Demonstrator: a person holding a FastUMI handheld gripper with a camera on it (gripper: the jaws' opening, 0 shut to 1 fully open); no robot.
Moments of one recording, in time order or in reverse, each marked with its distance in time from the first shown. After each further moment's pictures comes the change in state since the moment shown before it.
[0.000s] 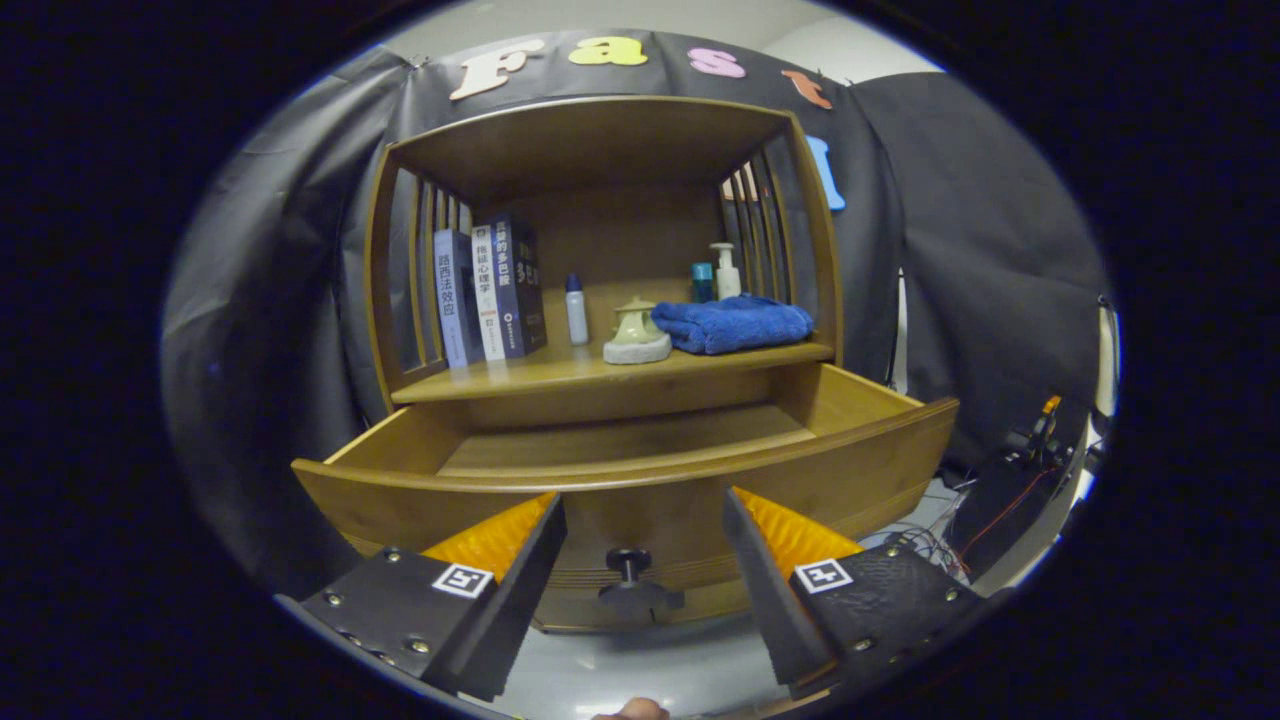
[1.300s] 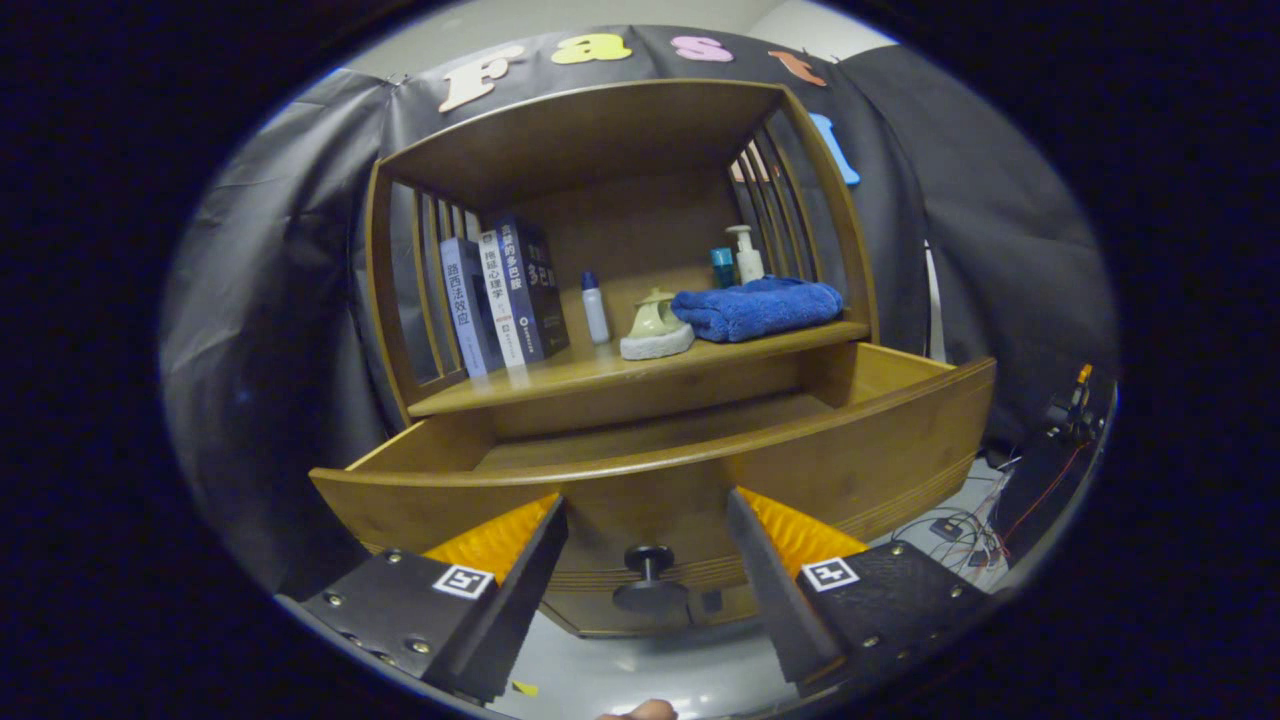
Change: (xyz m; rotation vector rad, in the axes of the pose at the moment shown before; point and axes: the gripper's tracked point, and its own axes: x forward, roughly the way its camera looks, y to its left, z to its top) arm 0.021 0.004 0.000 0.082 0.013 0.108
